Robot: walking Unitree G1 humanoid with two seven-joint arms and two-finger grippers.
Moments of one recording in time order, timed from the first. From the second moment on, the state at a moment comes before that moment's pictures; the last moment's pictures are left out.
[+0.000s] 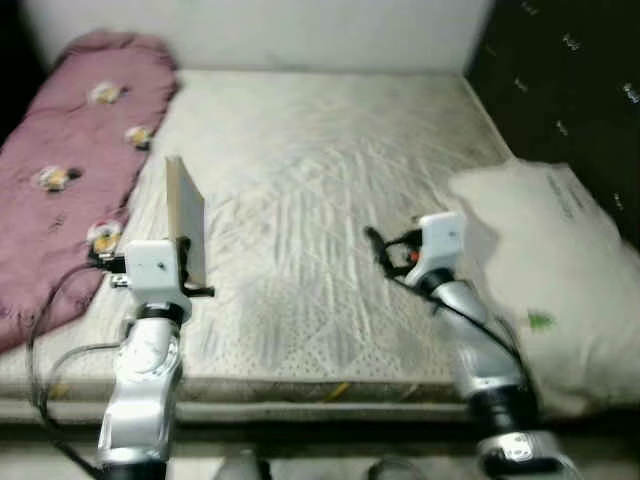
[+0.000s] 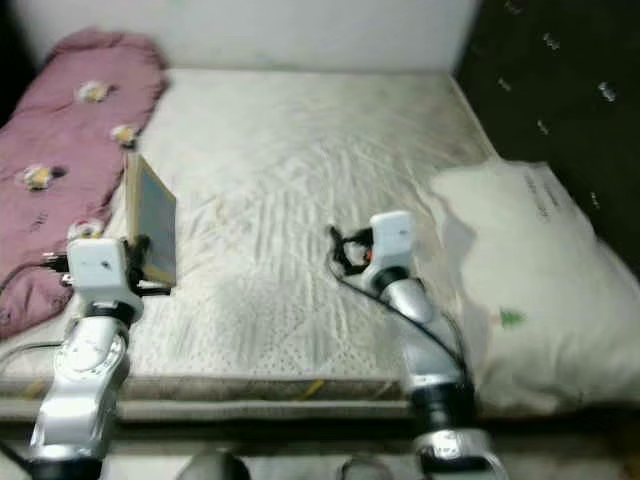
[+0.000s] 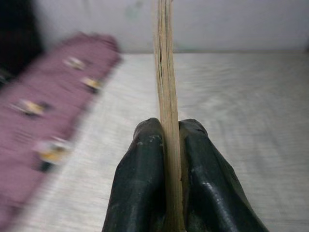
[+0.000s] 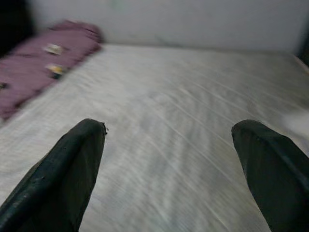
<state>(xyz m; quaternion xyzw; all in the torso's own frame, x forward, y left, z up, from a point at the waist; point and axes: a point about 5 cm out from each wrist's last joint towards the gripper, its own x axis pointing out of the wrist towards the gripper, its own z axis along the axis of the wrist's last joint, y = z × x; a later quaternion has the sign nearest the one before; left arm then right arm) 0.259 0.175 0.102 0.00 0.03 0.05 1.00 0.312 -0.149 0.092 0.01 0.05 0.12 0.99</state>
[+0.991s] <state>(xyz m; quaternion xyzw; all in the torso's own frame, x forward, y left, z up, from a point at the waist) 0.260 0.182 0.103 0.01 0.01 0.04 1.00 0.315 -0.145 0.093 0.00 0.04 0.13 0.99</state>
